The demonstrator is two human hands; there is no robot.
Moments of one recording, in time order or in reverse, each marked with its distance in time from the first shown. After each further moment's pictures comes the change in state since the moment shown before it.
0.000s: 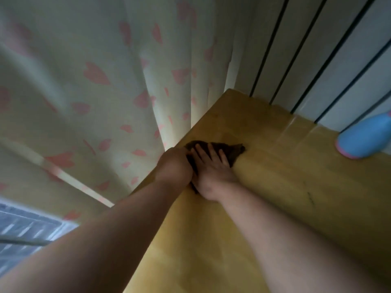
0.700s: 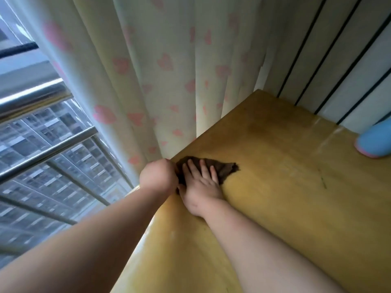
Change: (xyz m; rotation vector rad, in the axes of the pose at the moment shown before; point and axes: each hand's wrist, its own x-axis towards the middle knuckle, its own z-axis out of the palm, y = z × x) left_hand -0.135 -0.087 -0.039 0.157 -0.036 -0.259; right_hand -0.095 -0.120 0.039 0.091 -0.009 -0.092
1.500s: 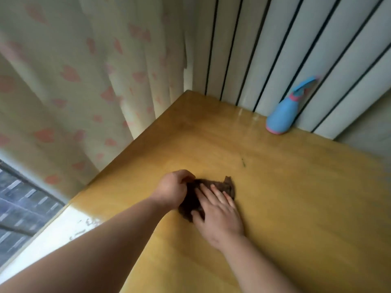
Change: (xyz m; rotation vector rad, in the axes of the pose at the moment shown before) left_hand -0.059 0.148 0.040 -0.463 -0.237 0.441; right_hand -0.155 0.136 -0.005 0.051 0.167 0.263
